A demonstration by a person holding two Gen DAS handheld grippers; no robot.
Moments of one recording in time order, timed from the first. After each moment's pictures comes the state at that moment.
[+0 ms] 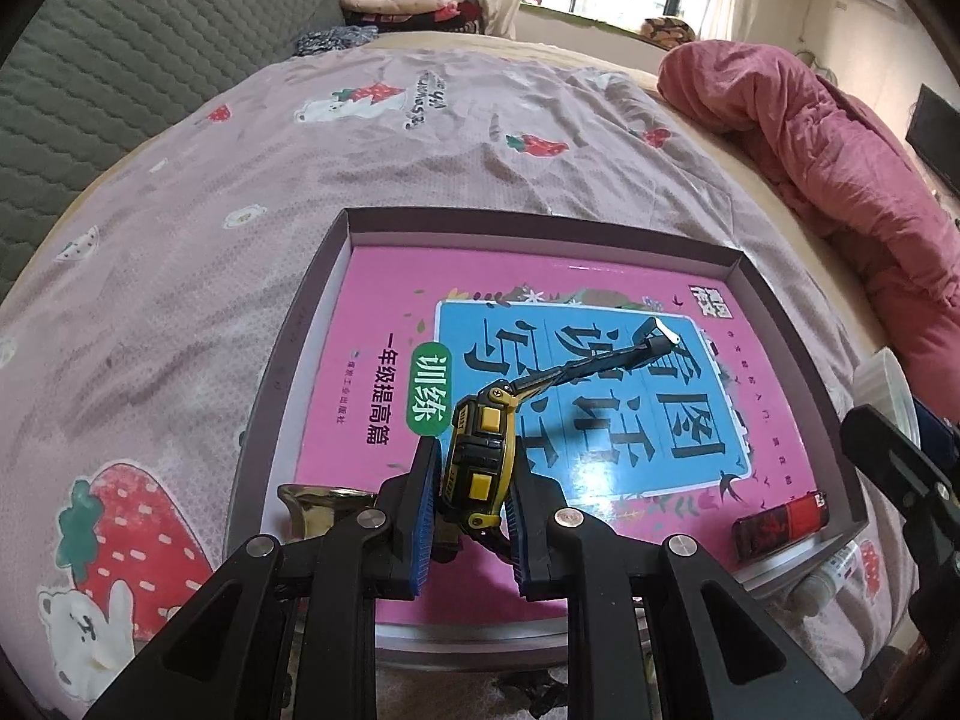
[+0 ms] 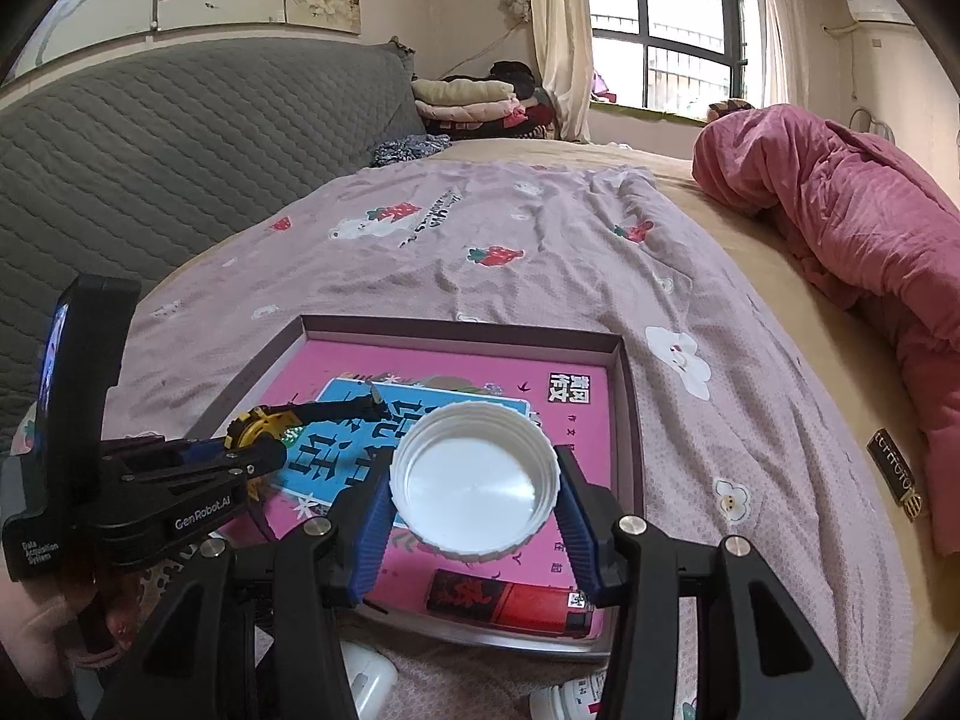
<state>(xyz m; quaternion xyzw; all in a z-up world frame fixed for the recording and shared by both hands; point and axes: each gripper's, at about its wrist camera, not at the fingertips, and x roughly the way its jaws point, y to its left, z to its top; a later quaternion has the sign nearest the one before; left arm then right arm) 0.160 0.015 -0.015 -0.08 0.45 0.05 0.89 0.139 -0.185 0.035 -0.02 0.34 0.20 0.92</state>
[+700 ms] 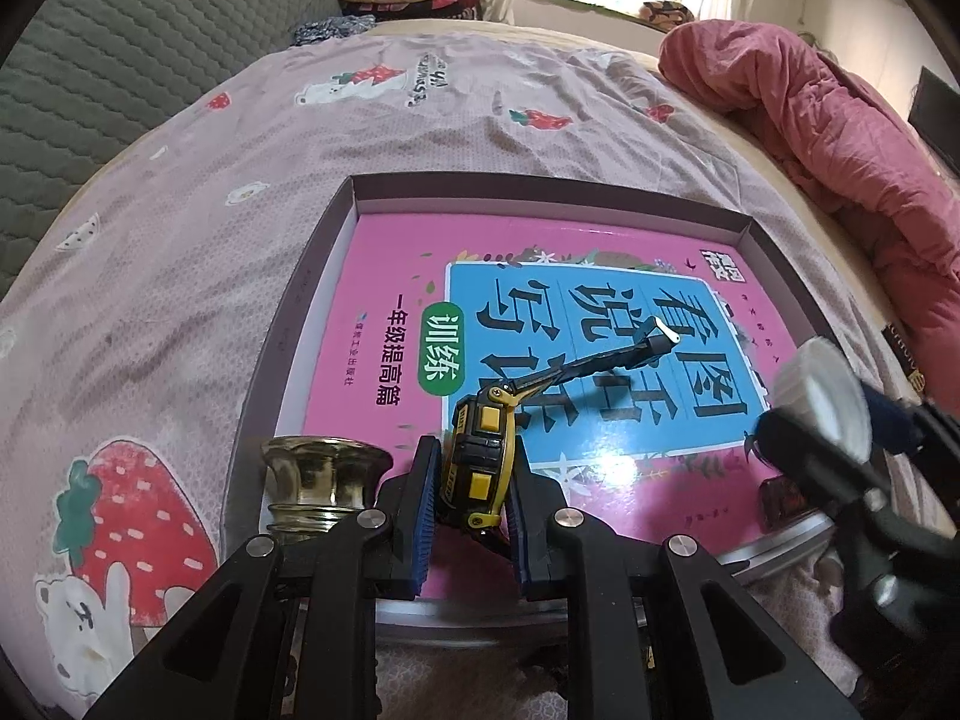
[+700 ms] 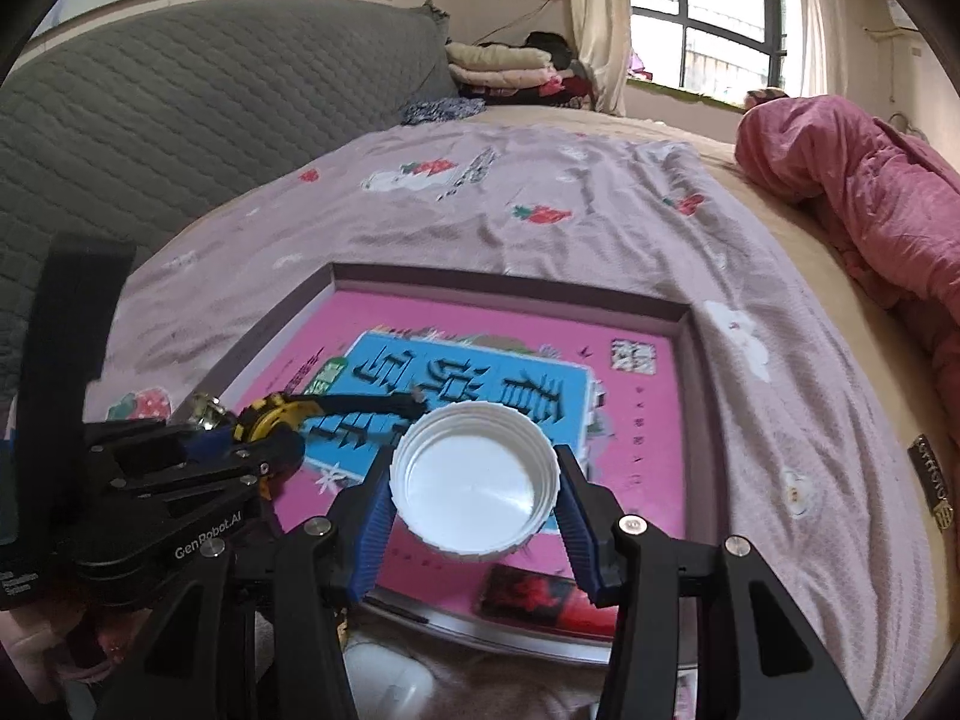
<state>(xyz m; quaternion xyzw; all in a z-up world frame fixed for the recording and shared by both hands) 0.148 0.018 -0.029 -0.07 0.46 0.05 0.88 0.144 -0.146 0.005 -0.05 0.38 0.24 0.89</state>
